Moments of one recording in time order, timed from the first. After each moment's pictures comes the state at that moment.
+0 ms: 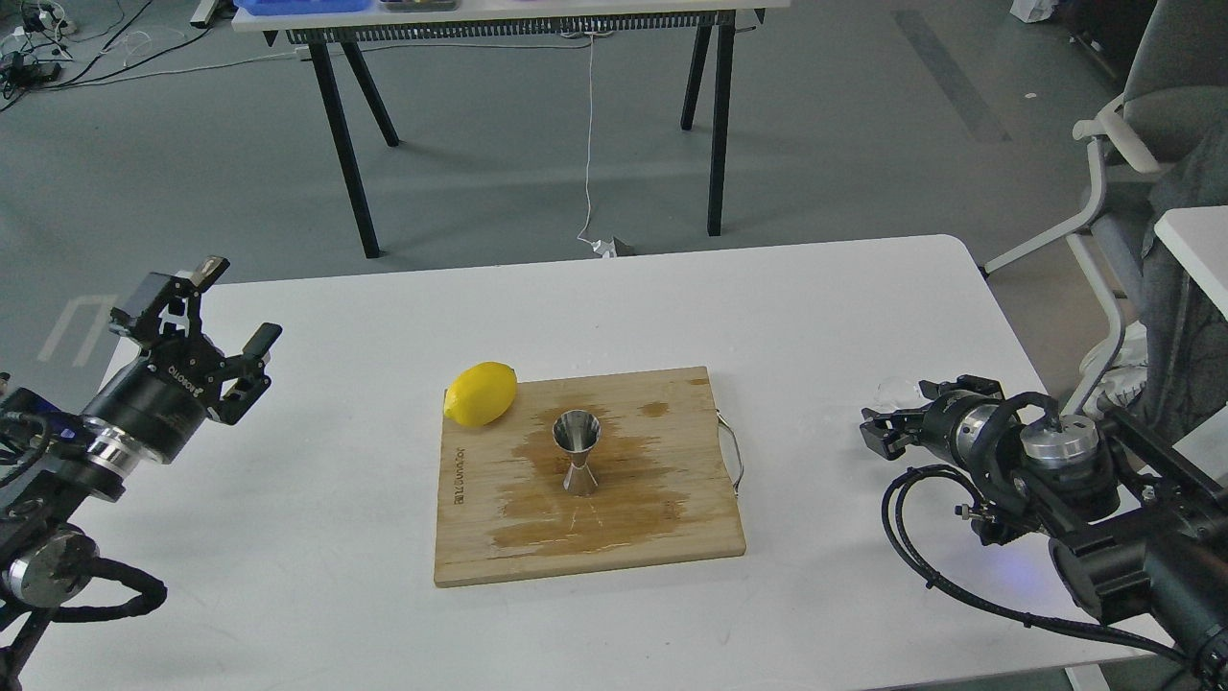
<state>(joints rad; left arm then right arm) -0.36 0.51 -0.94 -0.87 0.60 -0.48 -0.49 0.36 -0.33 1.10 0.93 0.43 -0.36 -0.17</state>
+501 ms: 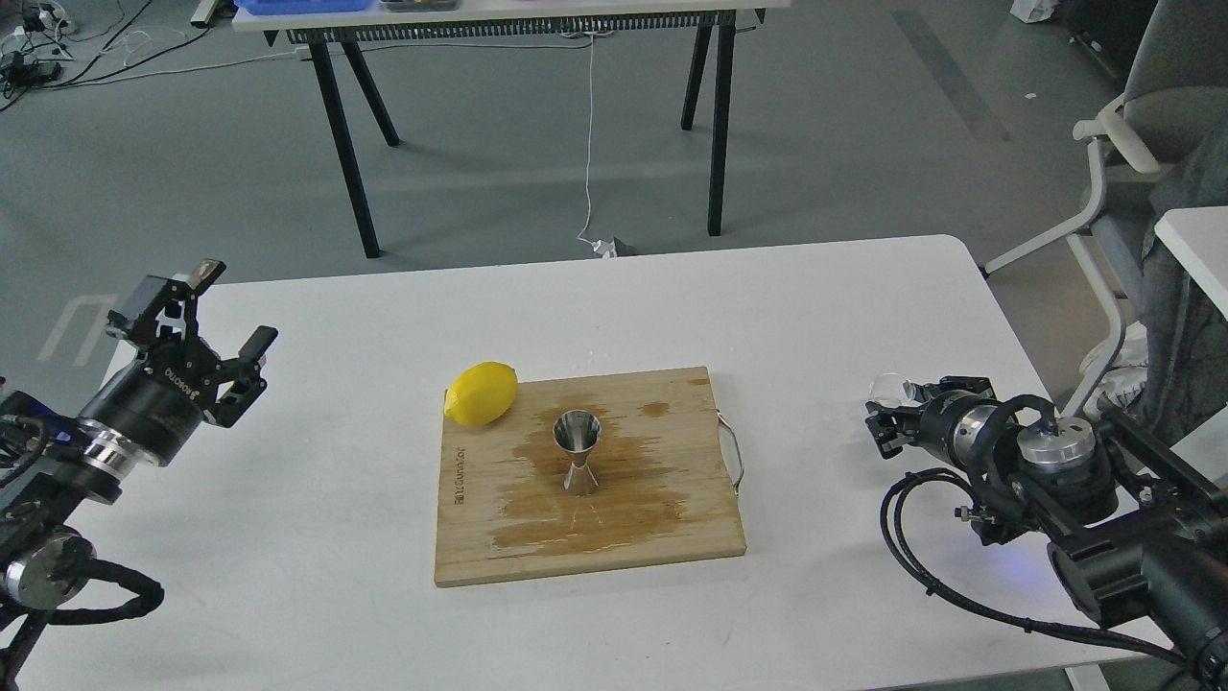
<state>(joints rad) -0.36 0.51 -0.94 -0.85 0.60 -0.49 -0.49 0.35 -0.33 1.09 0.93 0.41 -0.33 -0.18</state>
